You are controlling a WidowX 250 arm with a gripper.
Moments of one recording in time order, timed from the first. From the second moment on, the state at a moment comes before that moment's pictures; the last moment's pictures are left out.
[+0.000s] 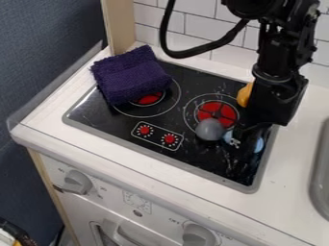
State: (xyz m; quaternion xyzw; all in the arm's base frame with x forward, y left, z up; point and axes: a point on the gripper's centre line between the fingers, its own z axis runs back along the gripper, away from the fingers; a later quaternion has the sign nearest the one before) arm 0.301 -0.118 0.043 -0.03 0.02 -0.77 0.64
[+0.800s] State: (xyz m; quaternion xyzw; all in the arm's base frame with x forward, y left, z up) arm 0.311 -0.069 0.090 0.02 -0.08 -0.54 0.84
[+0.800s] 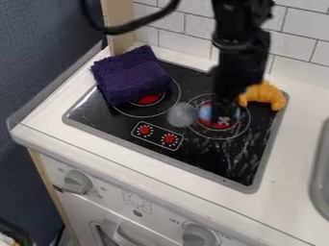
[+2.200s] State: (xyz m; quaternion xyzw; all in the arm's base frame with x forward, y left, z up) arm 0.392 -0.018 0.057 0.07 -0.11 -0.28 0.95
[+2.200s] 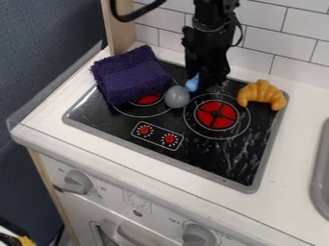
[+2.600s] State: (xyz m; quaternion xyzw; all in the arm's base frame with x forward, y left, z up) arm 0.393 -0.019 0.056 0.04 -0.10 -0.29 0.95
